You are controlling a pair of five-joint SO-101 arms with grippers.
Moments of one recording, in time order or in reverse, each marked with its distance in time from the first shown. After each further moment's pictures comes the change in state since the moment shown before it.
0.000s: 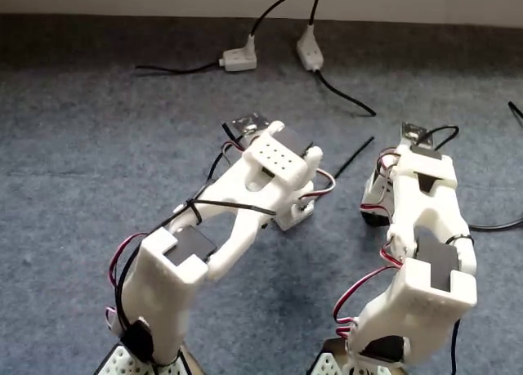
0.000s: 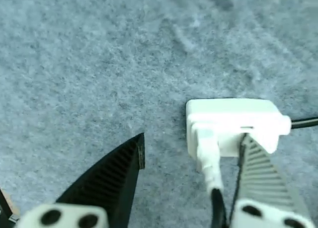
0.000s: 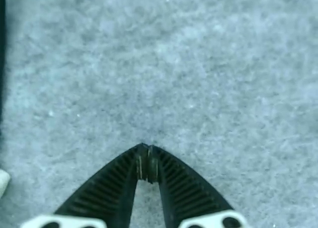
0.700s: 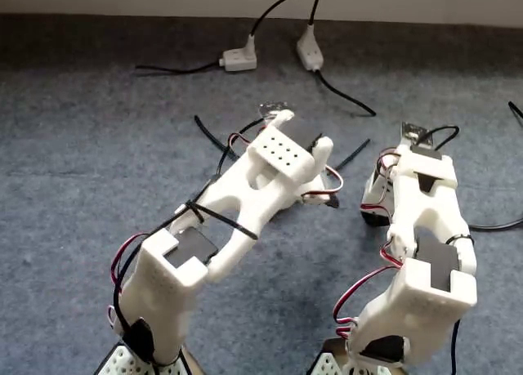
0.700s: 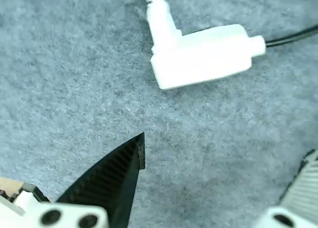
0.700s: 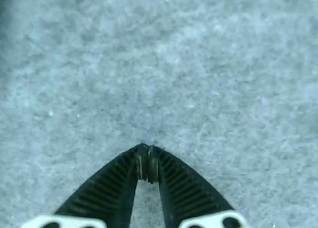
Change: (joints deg) left arm -0.7 -2.5 -9.7 9.5 -15.8; right arm 0.0 0.0 0.0 0.0 -0.1
